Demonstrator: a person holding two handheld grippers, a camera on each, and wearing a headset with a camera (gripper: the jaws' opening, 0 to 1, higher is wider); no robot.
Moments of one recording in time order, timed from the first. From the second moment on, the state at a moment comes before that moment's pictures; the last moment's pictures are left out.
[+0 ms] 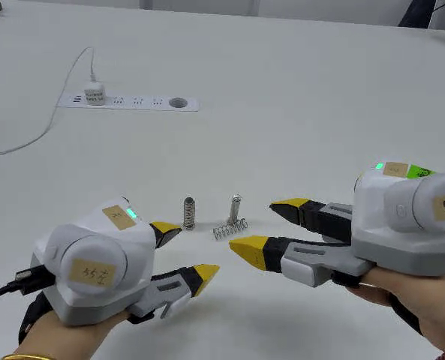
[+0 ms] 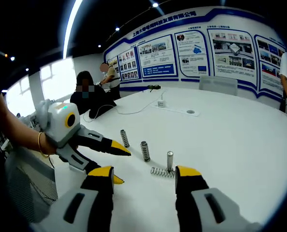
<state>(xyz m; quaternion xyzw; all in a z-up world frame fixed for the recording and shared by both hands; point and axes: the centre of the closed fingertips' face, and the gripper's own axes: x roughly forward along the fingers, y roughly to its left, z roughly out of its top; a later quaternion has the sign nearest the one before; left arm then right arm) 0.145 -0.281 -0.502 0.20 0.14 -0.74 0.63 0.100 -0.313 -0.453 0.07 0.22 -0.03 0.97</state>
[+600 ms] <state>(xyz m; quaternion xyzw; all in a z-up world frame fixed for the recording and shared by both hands) 0.141 -0.312 -0.521 0.22 0.14 -0.75 0.61 0.075 -0.318 -0.460 0.07 0.21 -0.04 0.97</state>
